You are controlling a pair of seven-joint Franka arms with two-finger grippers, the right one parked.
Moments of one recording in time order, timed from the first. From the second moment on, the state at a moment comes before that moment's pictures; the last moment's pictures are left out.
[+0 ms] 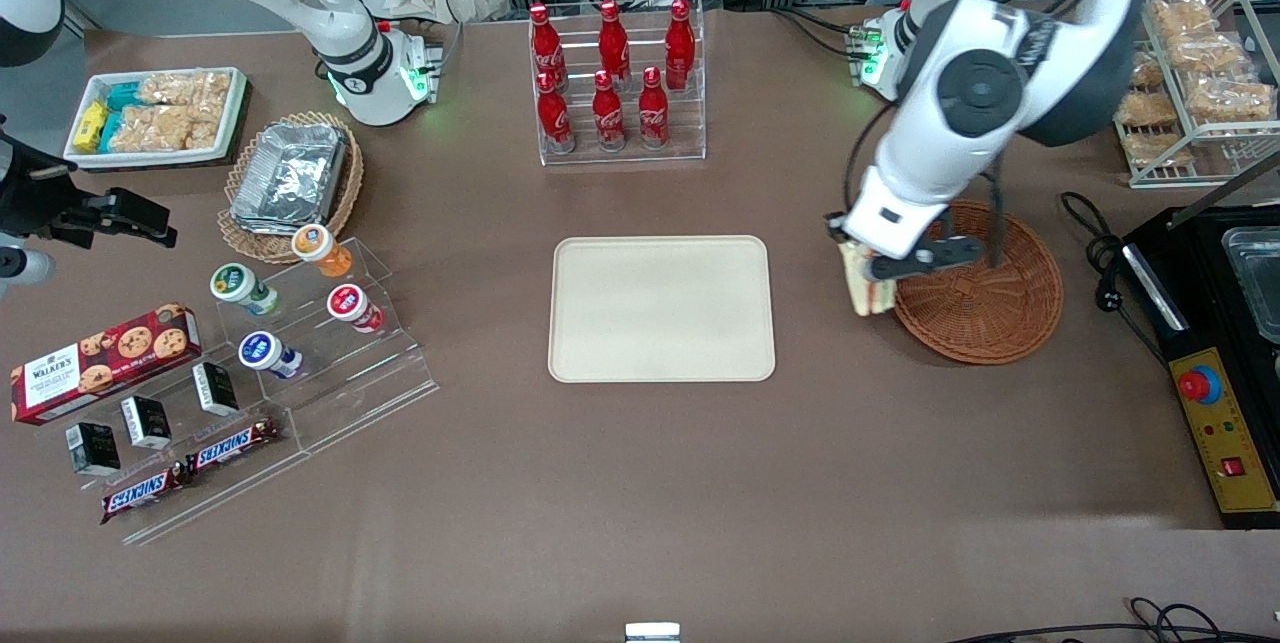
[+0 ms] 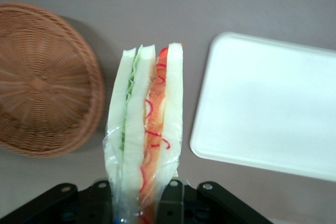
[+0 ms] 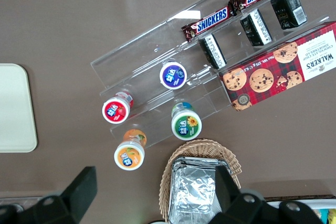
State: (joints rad) arm -0.44 0.07 -0.07 -1.93 -0.03 1.89 -0.62
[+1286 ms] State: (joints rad) arm -0.61 0.41 -0.07 -2.07 -0.03 2.41 -0.63
